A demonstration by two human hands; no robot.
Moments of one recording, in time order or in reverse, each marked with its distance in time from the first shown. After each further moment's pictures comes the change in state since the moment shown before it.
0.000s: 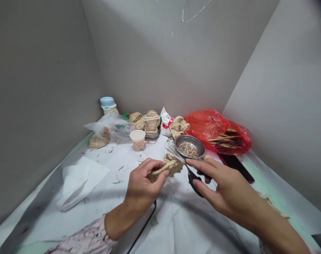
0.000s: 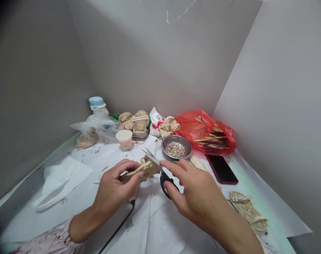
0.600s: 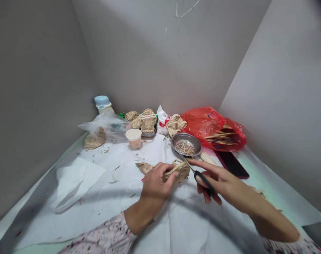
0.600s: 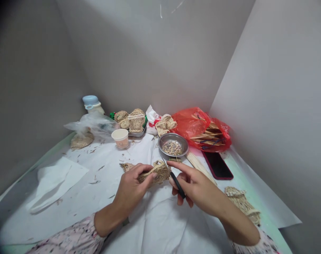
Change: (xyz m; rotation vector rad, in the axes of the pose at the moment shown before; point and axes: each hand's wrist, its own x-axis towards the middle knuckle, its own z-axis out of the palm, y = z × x) left_hand -0.006 -0.014 0.041 0.174 -0.162 0.076; right_hand -0.005 0.024 0.001 0.834 -0.315 0.521
